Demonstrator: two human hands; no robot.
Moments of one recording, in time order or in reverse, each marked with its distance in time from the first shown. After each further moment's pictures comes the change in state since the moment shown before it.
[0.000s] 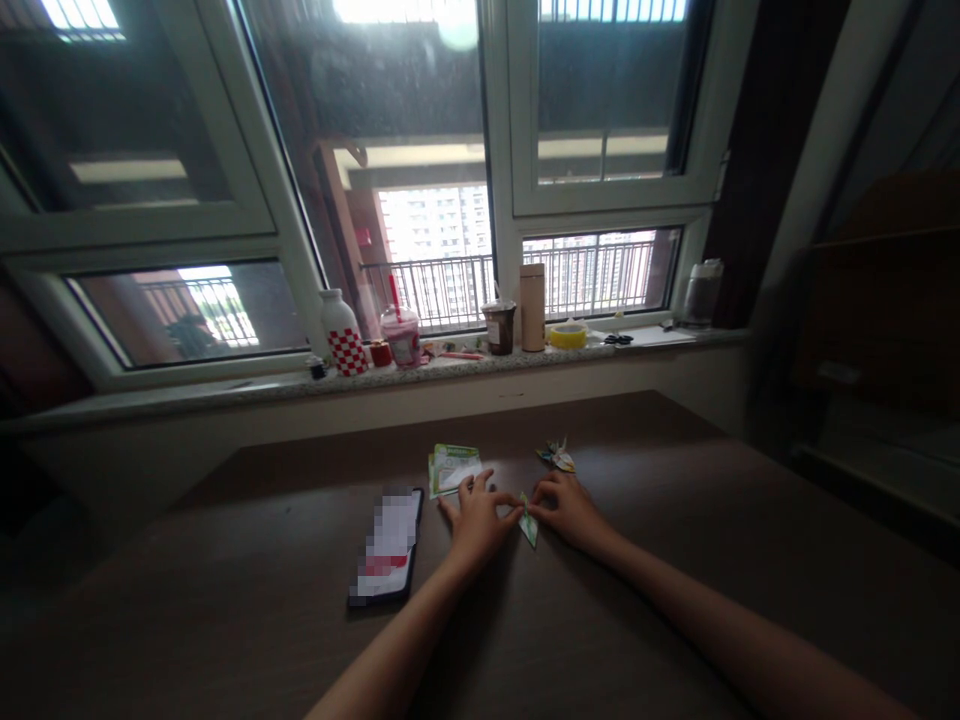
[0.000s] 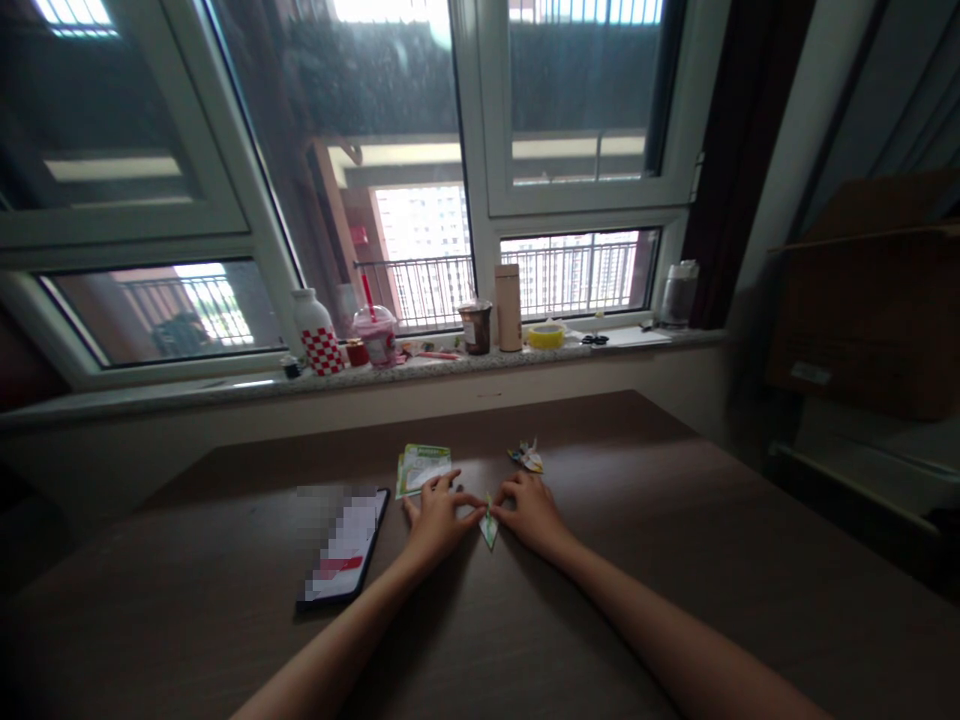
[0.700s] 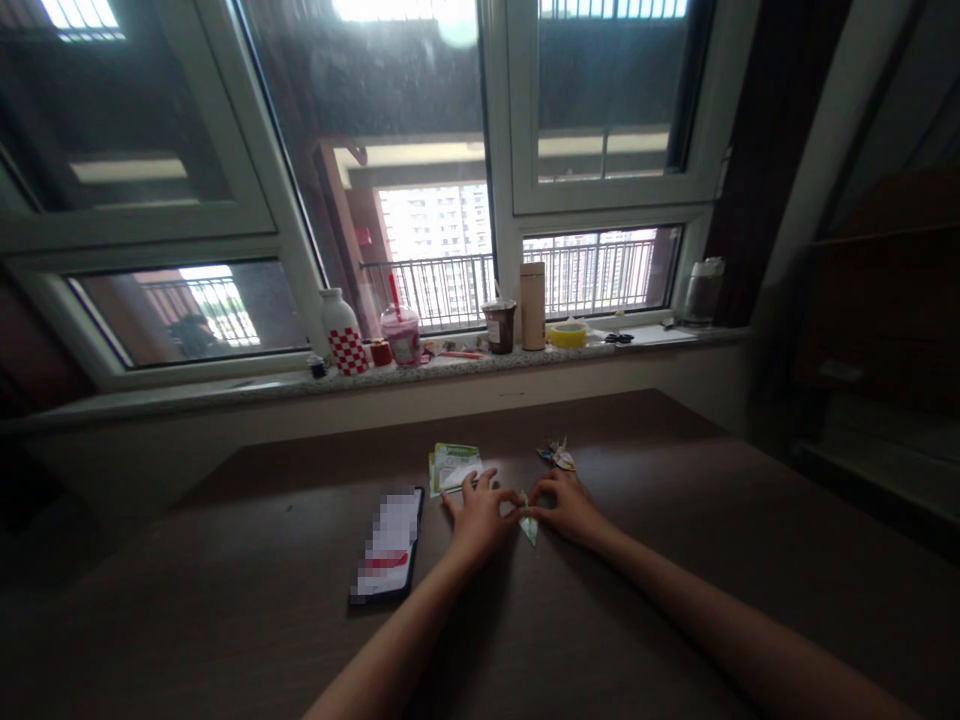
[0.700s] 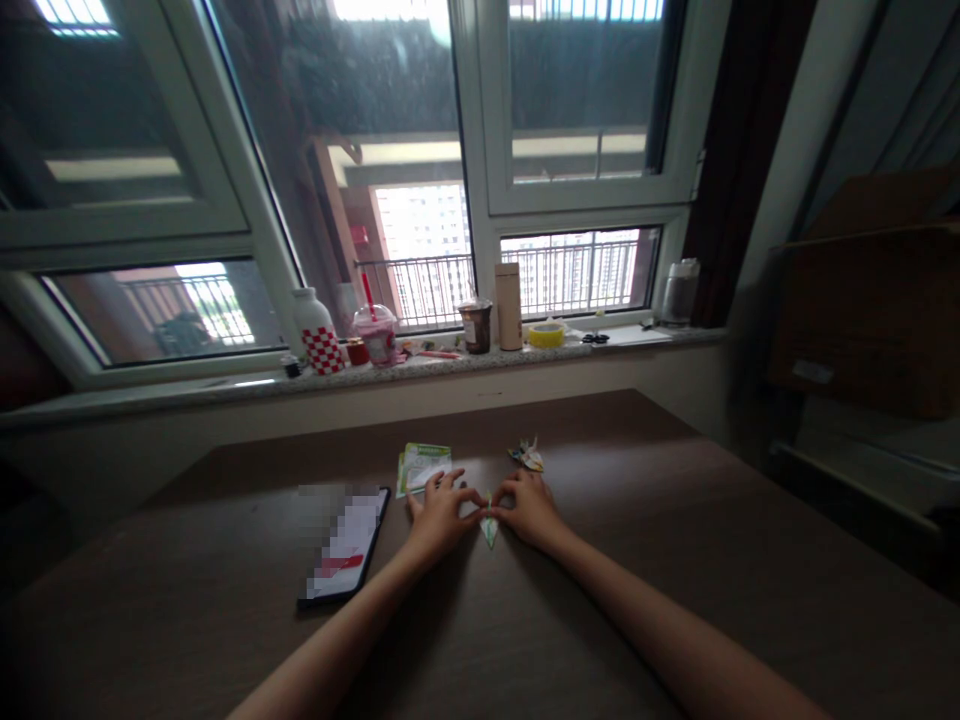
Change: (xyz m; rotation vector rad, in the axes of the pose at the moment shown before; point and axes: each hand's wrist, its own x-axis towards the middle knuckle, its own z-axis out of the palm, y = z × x) left_hand 0.002 -0.004 0.002 0.057 -0.011 0.078; right_hand 0.001 -0.003 -0.002 0.018 -0.035 0.030
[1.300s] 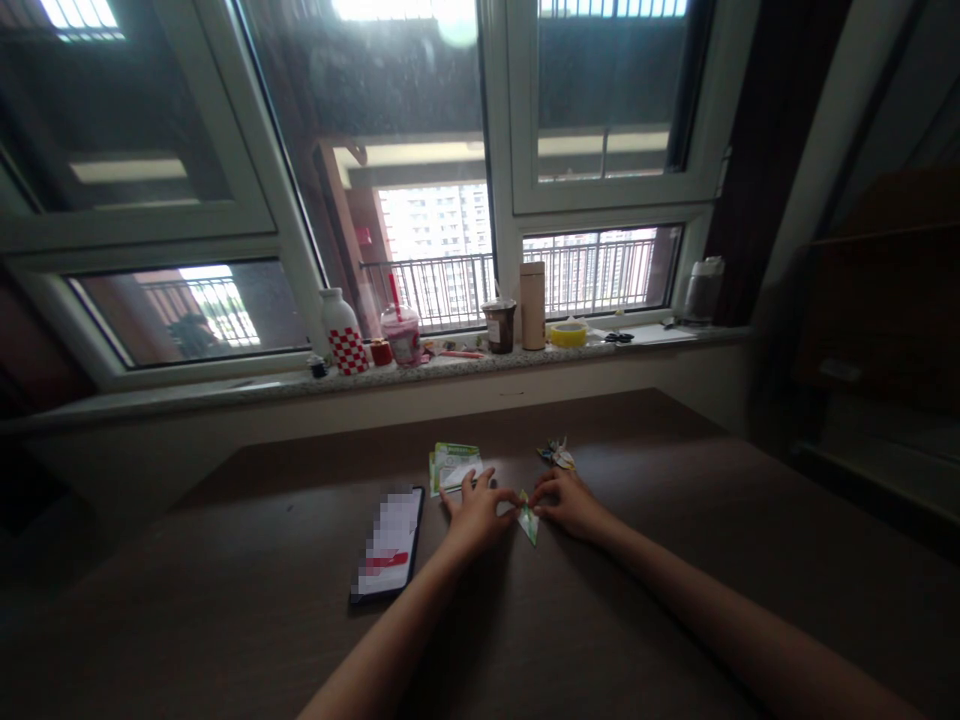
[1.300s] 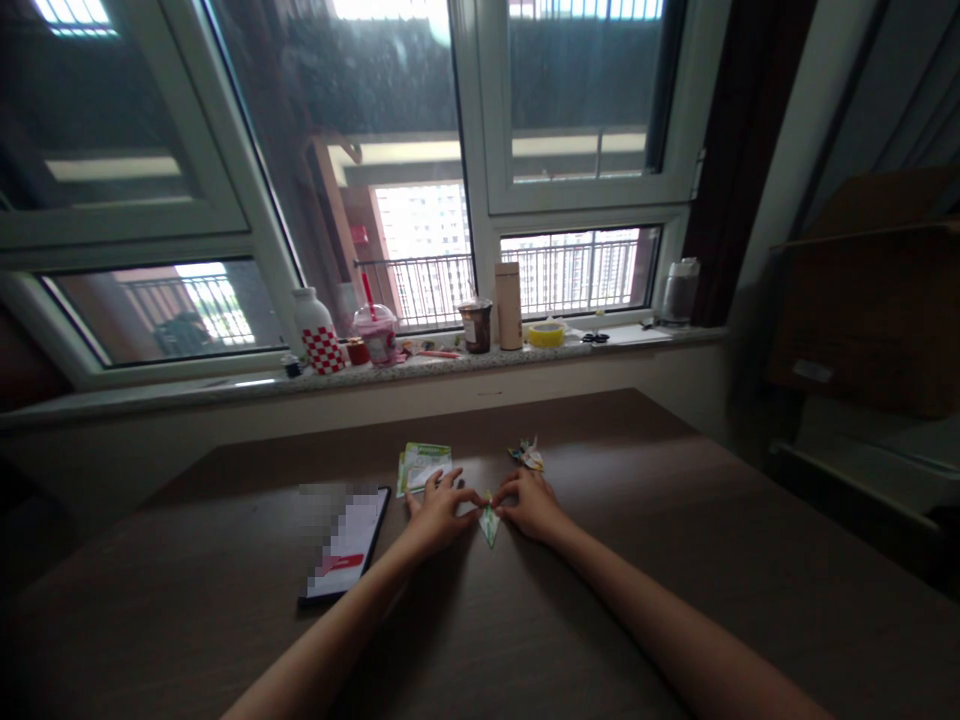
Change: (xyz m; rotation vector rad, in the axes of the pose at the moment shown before) left_hand 0.004 -0.007 -0.006 0.019 -0.123 -0.003; right_hand 0.005 0.013 0.000 0.038 -0.039 -0.006
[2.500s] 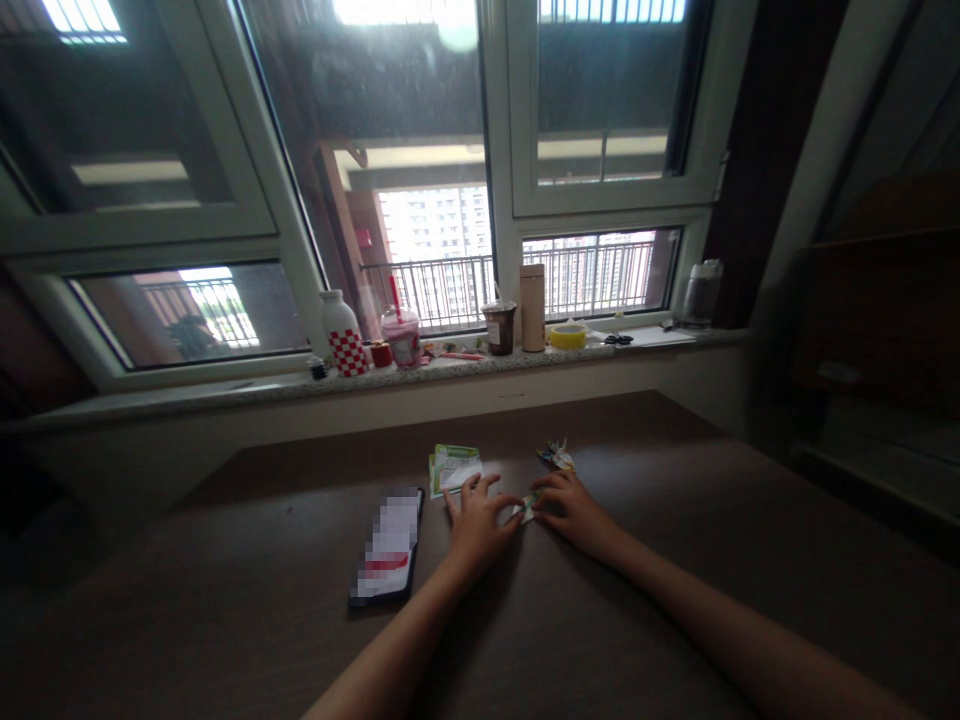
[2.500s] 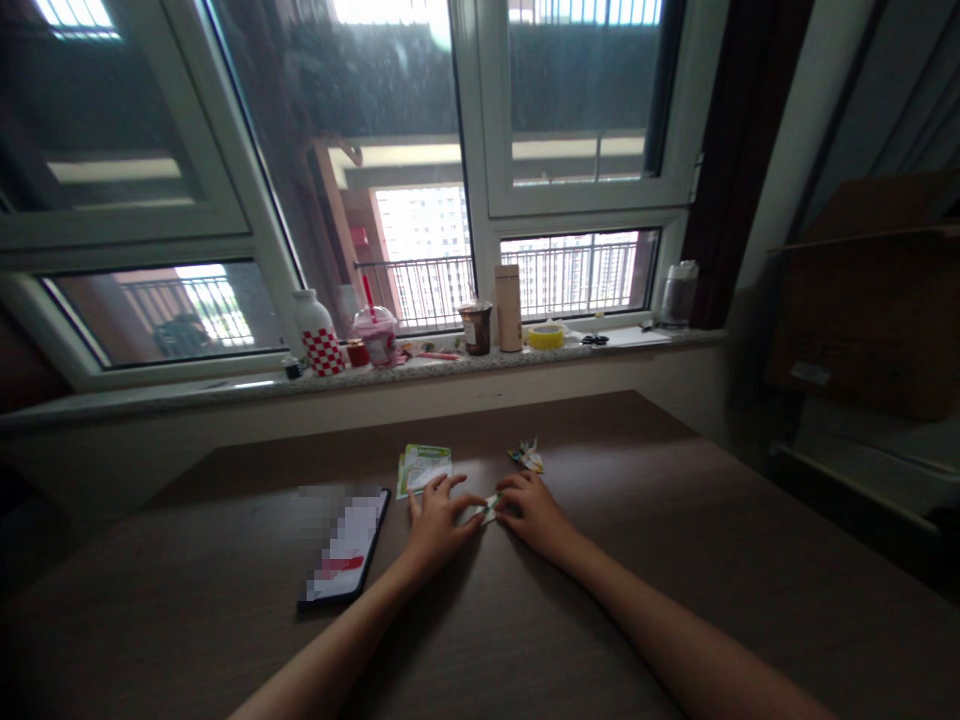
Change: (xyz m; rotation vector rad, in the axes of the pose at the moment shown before) left_hand -0.014 0.005 0.006 -0.094 0.193 0.071; right_hand -0.013 0.000 -0.005 -0.015 0.047 -0.310
